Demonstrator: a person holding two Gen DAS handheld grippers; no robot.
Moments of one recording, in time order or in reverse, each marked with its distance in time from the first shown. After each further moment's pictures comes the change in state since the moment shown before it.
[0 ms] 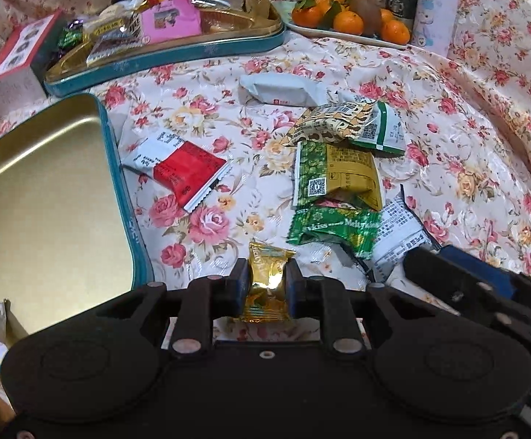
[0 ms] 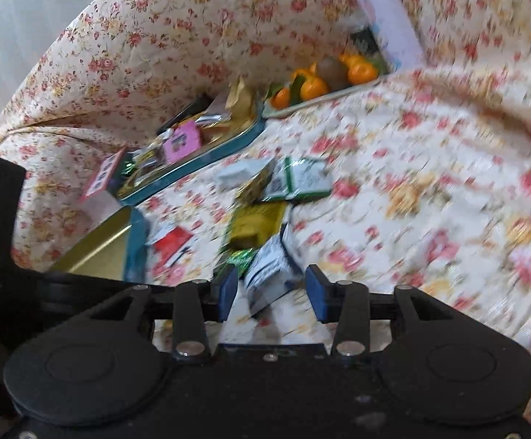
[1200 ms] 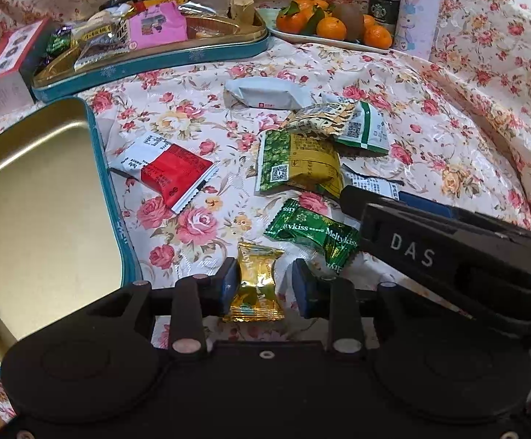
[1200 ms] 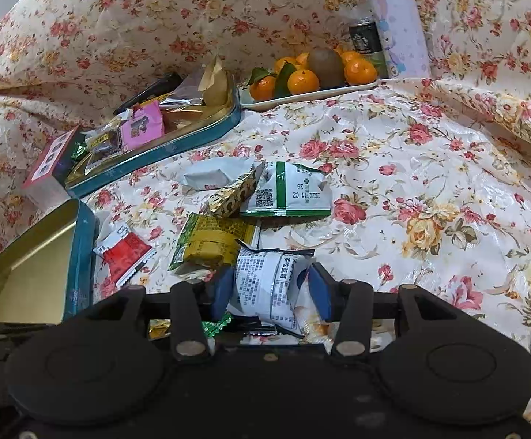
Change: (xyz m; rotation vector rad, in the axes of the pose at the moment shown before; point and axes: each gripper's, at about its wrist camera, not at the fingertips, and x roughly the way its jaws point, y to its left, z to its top) left arm -0.001 0.001 -0.007 0.026 -0.035 -0.054; right arm 0.053 0.025 0.022 -0.097 0.024 -0.198
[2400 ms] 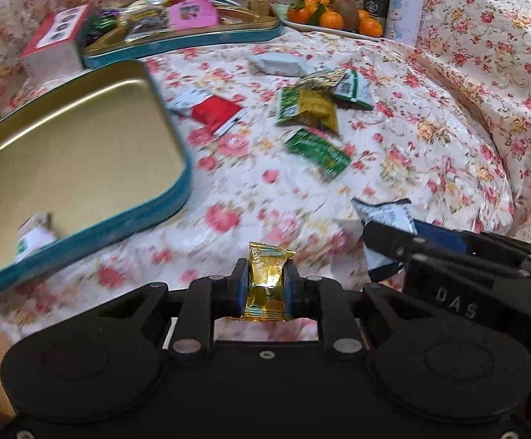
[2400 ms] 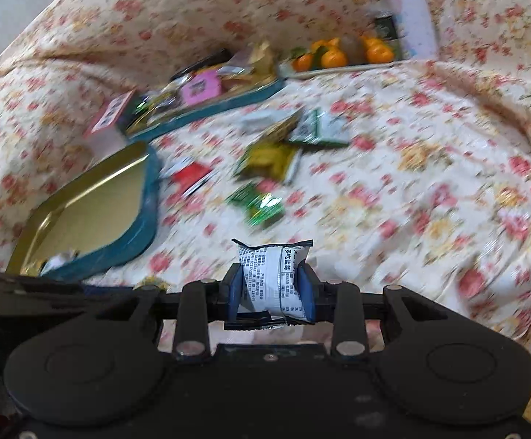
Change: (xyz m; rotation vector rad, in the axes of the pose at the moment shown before) left arm -0.069 0.014 -0.063 -0.023 0.012 0.013; right arm -0.082 0.010 -0.064 -0.069 0.063 0.107
